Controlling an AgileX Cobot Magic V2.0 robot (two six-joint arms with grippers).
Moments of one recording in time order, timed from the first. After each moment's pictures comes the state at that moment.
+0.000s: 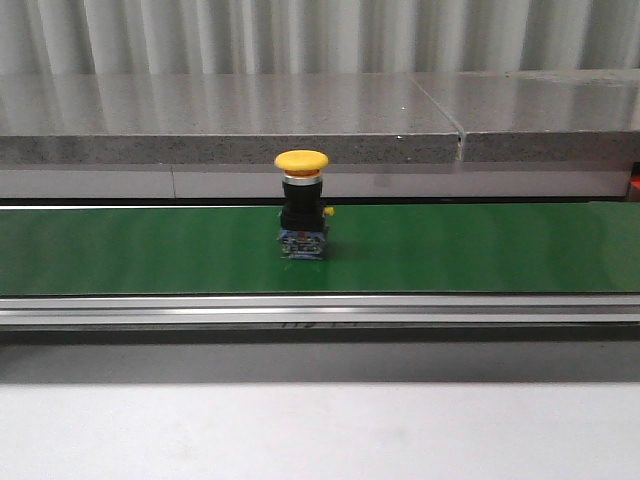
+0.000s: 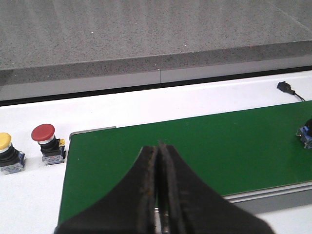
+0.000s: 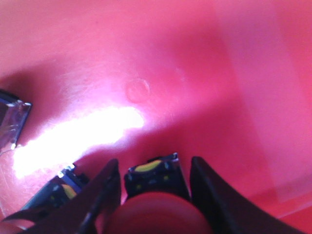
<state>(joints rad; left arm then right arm) 0.06 0.46 -0.57 -0.47 0.59 0.46 -0.55 2.15 -1.72 0.09 0.81 -0.09</state>
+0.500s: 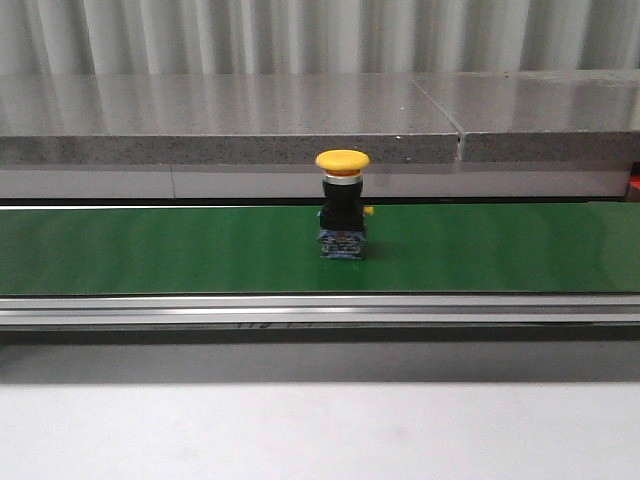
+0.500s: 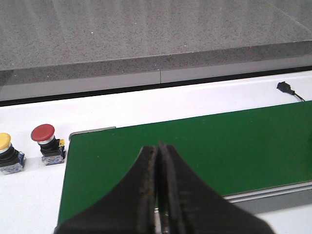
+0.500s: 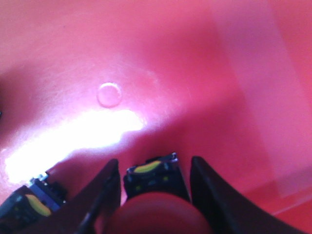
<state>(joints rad) 0.06 0.46 -0.57 -0.47 0.59 0.46 -0.57 2.17 -1.72 0.09 0.79 -0.09</state>
